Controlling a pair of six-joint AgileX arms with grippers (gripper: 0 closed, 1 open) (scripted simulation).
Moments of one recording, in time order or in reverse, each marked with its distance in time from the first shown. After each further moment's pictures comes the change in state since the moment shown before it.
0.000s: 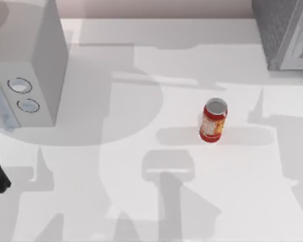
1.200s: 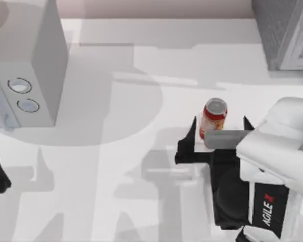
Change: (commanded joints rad) left arm 0.000 0.000 0.000 0.000 0.000 0.000; right arm 0.480 1.347 0.210 0.862 0.434 0.031
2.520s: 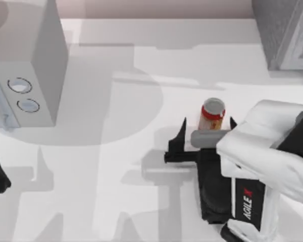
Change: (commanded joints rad) left arm 0.000 0.000 0.000 0.000 0.000 0.000; right arm -0.027 0.160 0.153 -0.029 -0.041 0.002
